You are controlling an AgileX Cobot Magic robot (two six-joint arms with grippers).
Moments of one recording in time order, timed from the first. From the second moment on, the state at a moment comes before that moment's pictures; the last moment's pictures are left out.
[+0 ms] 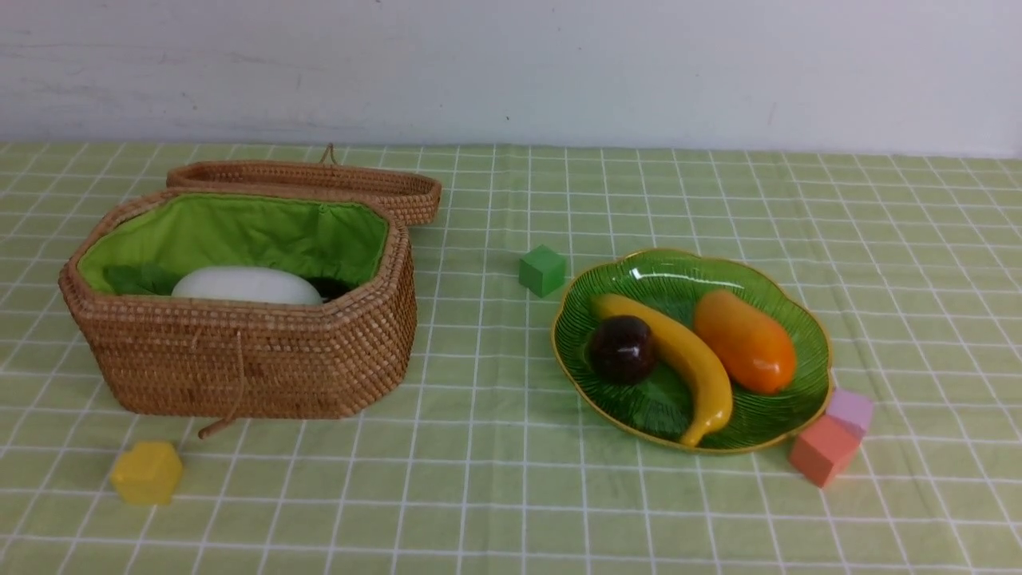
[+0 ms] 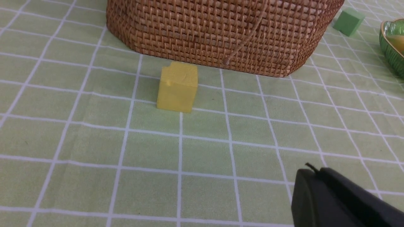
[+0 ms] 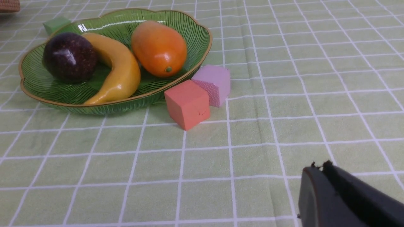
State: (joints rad) right arm 0.01 -0.01 0.02 0.00 0.37 0.08; left arm -0.12 -0.01 0.03 -0.11 0.38 -0.19
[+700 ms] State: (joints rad) right arm 0.01 -0.01 0.02 0.00 0.37 0.08; left arm -0.12 -0.01 0.03 -0.11 0.38 -0.19
